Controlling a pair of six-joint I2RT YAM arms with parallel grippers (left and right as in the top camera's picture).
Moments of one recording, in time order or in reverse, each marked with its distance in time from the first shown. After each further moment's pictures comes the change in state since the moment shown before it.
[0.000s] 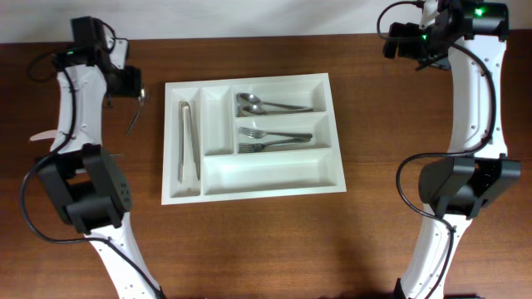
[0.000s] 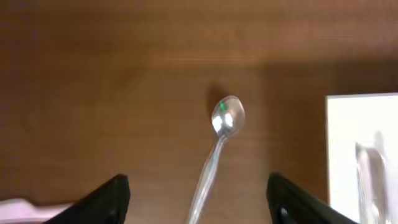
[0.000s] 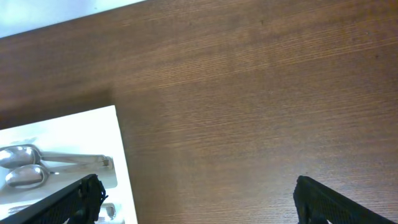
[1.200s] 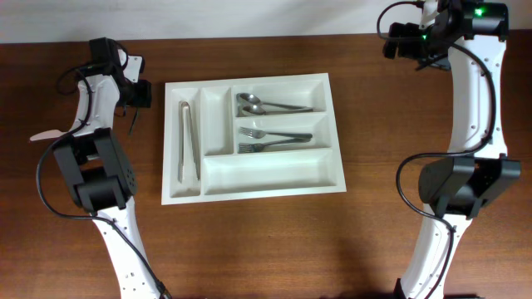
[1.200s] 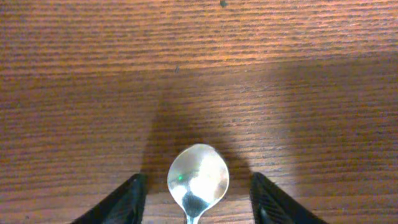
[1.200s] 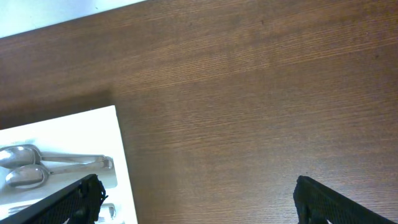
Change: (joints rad) left arm 0.003 0.233 0.032 0.110 0.097 0.024; right arm 0.000 0.000 0.000 0.000 0.000 0.000
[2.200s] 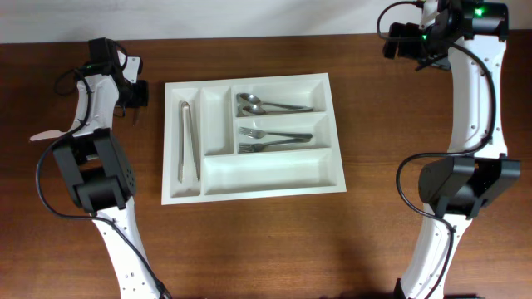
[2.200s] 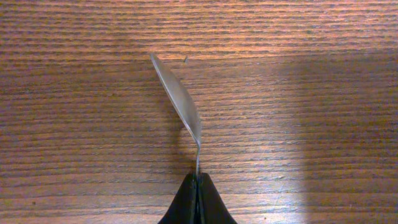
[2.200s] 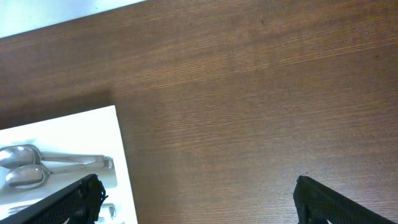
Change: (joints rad) left arm 0.000 0.000 0.002 -0.011 -0.017 -0.024; right arm 0.000 0.000 0.000 0.000 0.000 0.000
